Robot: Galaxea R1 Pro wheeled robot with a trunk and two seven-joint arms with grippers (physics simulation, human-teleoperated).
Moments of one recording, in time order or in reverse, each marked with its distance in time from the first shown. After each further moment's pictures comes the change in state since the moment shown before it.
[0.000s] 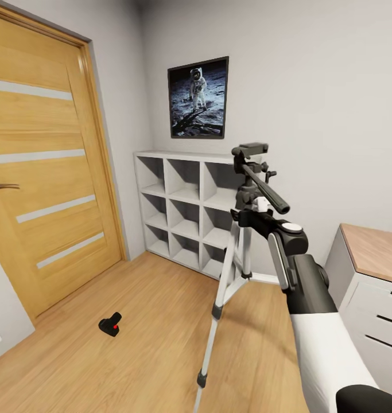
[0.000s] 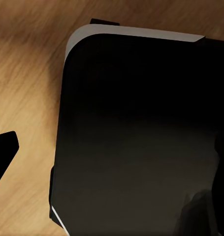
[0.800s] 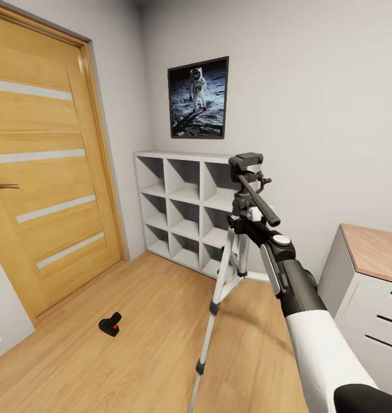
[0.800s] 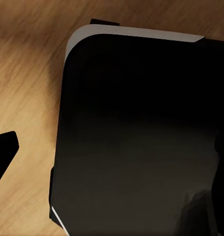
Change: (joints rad) left arm 0.000 0.000 0.001 0.000 0.000 -0.001 0.000; right arm 0.002 0.000 -0.003 0.214 -0.001 -0.266 0.003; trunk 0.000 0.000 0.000
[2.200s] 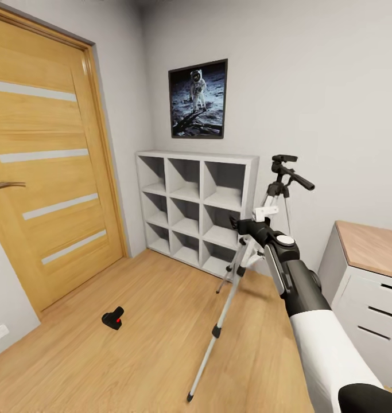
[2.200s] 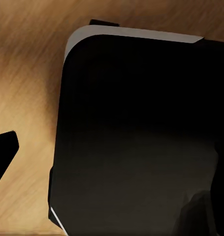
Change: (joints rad) left arm 0.000 -0.001 0.002 -0.001 0.000 -0.001 0.000; right arm 0.000 -0.029 0.001 0.006 -0.002 -0.003 0.000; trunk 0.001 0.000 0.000
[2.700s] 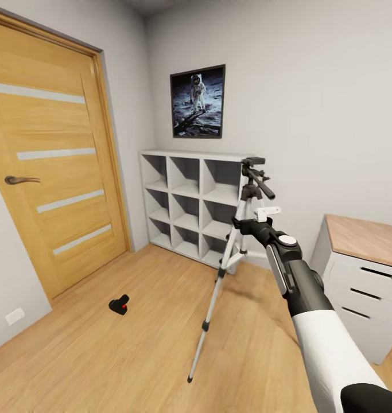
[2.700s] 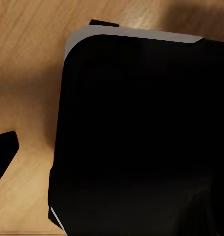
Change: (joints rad) left arm 0.000 0.000 0.000 0.000 0.000 0.000 0.000; right arm 0.000 -0.015 0.000 0.001 0.000 0.000 0.000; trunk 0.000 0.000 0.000
